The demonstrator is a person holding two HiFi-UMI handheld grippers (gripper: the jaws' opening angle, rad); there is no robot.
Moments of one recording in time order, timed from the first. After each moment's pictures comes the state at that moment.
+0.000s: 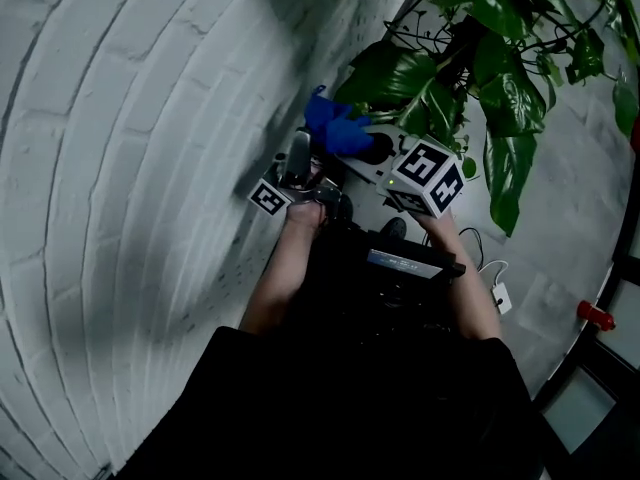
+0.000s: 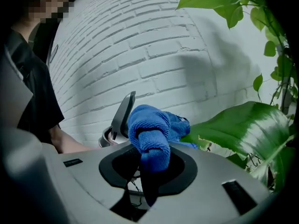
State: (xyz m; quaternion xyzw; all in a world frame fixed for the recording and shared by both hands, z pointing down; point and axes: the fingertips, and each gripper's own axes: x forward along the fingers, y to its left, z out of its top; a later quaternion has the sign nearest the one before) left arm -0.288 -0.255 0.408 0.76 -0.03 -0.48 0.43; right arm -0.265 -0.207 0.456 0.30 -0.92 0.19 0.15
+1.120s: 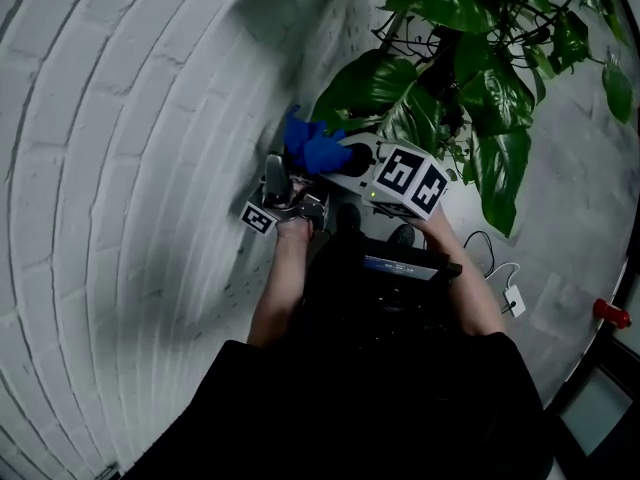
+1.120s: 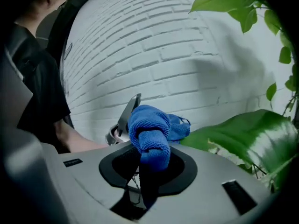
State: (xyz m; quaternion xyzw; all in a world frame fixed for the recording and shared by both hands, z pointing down) left arm -0.298 -0.244 0.399 0.76 -0.04 -0.50 0.41; right arm -0.267 -0.192 0.441 0.24 -0.95 0.14 0.16
